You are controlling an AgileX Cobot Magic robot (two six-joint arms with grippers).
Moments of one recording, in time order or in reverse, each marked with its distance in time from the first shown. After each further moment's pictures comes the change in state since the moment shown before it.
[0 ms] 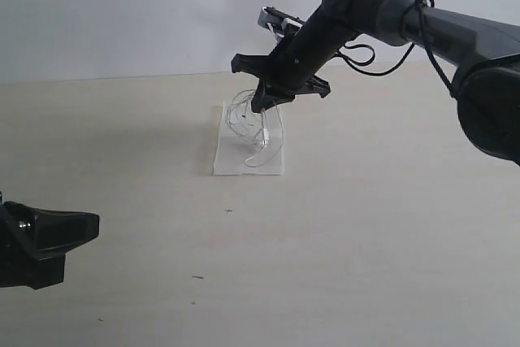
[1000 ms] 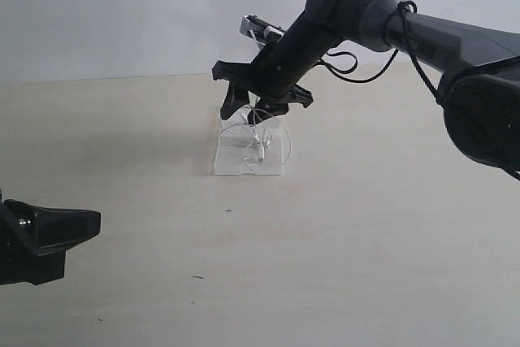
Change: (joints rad) left arm 0.000 0.000 0.000 -0.023 -0.010 0.000; right arm 0.051 0.008 0.000 0.040 0.041 0.009
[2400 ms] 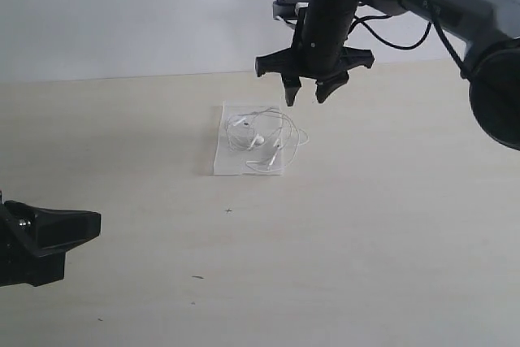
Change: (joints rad) left arm 0.000 0.000 0.002 0.000 -0.004 0.000; right arm 0.011 -0.124 0.000 -0.568 0.149 0.273
